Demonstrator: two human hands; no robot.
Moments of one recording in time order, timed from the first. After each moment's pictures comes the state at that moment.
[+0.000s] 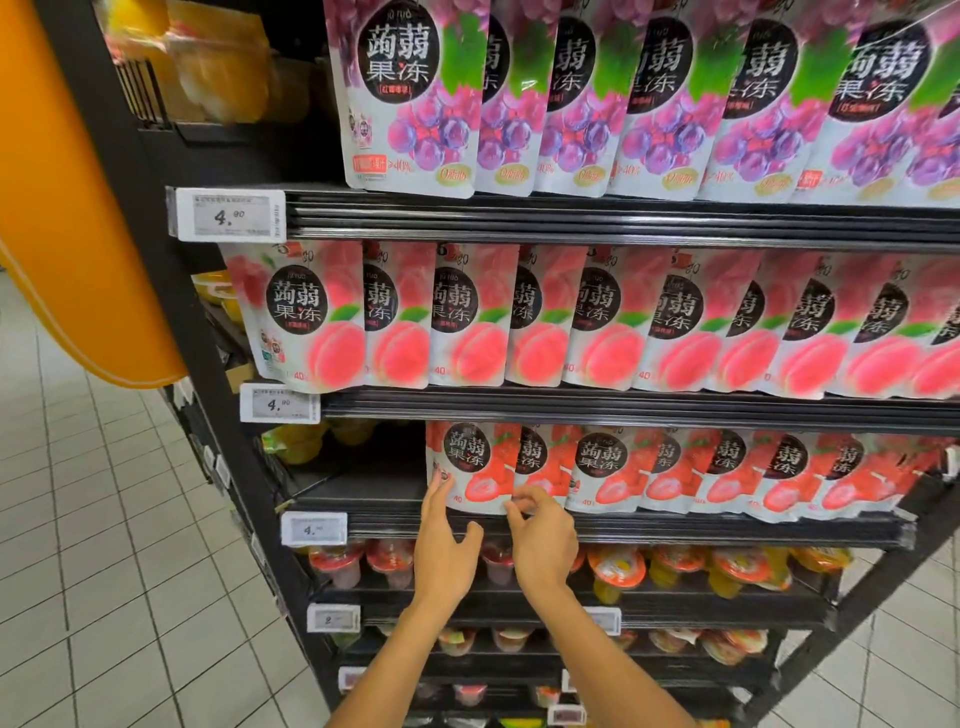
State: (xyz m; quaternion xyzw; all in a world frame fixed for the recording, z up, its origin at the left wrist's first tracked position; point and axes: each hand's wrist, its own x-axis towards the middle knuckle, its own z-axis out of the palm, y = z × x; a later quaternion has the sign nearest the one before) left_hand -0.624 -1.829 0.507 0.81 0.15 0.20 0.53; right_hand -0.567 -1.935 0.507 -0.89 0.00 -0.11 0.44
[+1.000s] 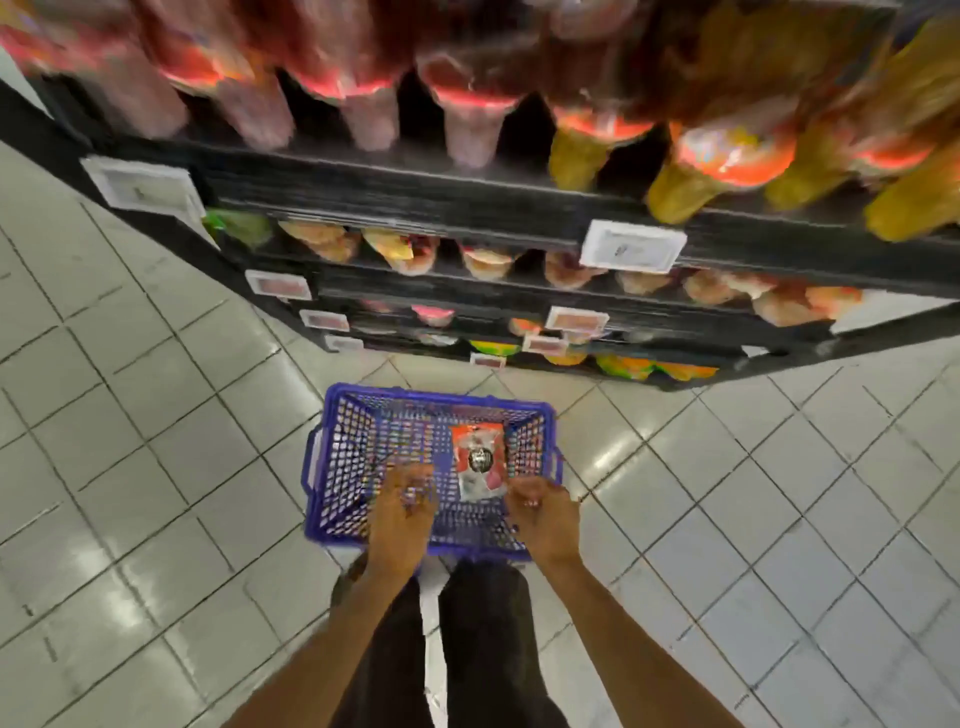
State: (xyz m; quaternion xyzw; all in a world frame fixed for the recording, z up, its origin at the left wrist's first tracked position) left_hand -0.805 -1.944 0.131 0.74 0.42 -0.06 0.52; right_hand -0.733 -2.104 0.133 -0.86 0.11 0.32 0.38
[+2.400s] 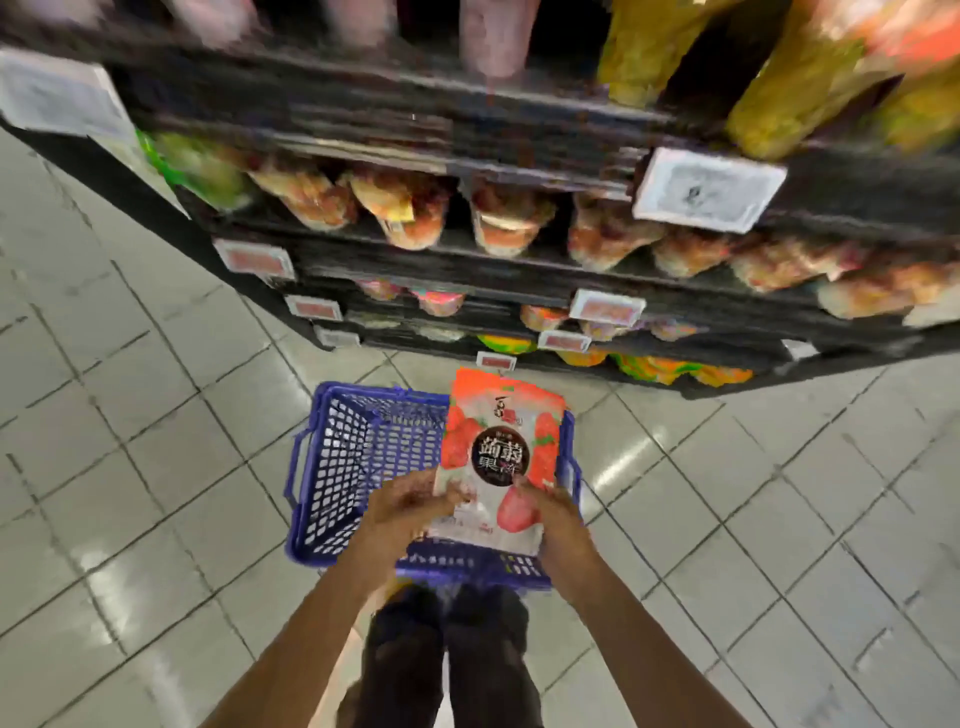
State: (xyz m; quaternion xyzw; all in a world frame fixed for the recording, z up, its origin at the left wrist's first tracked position) left_hand -0.801 -1.923 0.048 0.59 0.38 -0.19 0.69; right_hand -0.729 -2.096 0.051 -0.59 0.32 0.36 0.65
